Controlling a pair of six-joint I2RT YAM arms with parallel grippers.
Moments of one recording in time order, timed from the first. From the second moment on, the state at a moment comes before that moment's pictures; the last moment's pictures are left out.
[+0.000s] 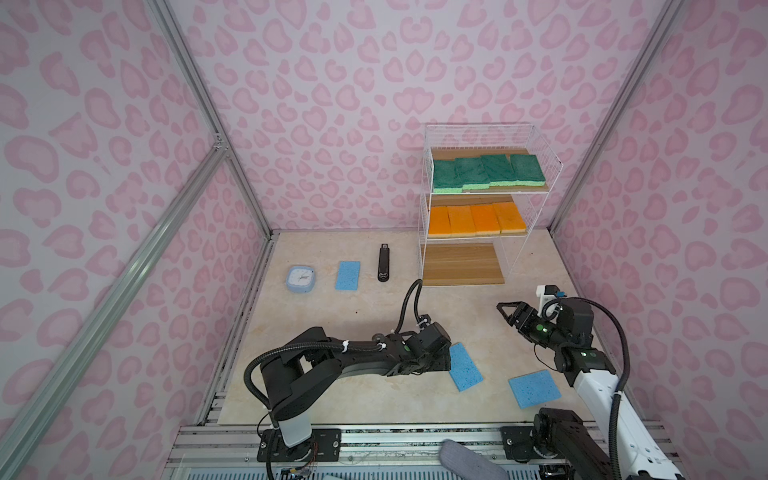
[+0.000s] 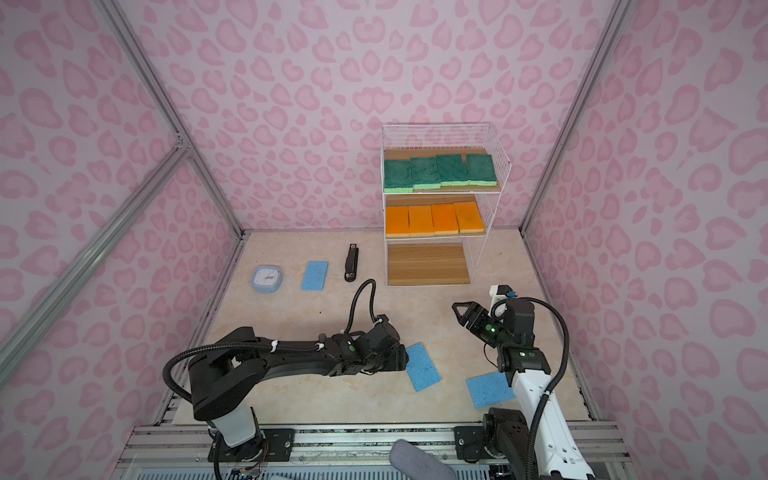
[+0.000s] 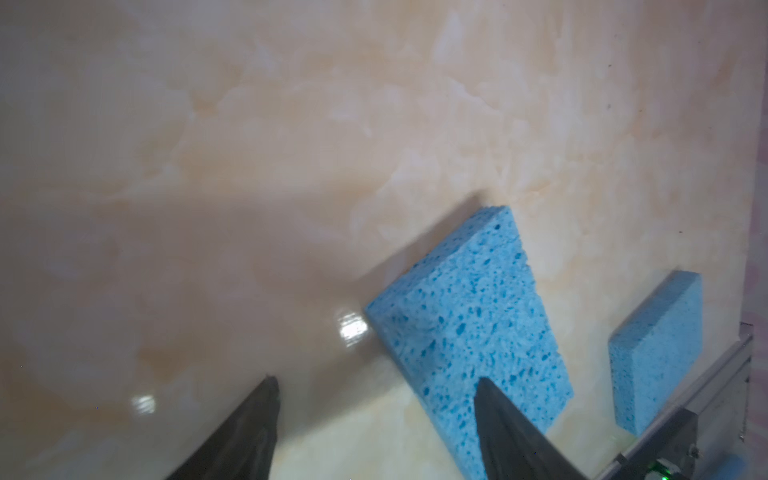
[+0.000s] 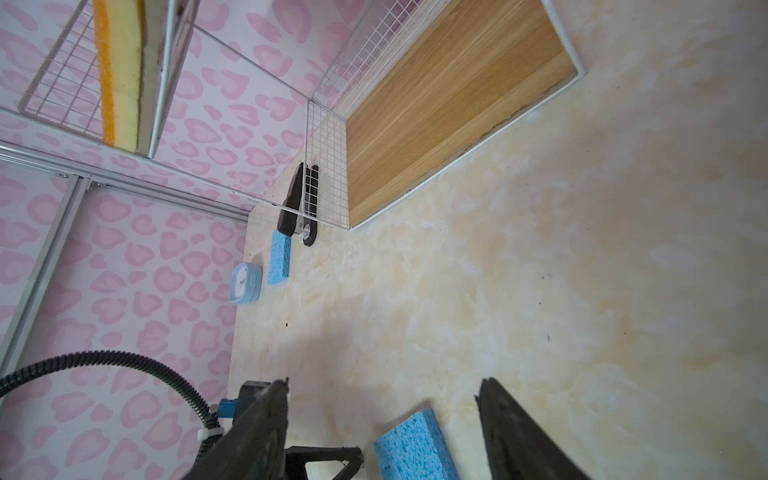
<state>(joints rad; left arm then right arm) -1.08 1.78 0.96 -0.15 -0.03 -1.02 -0.09 0.84 0.50 -0.24 -0.56 0.68</state>
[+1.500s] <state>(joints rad) -0.72 1.43 0.93 -0.13 0.21 -0.96 0.34 1.06 0.40 0.16 -0.62 0.74</state>
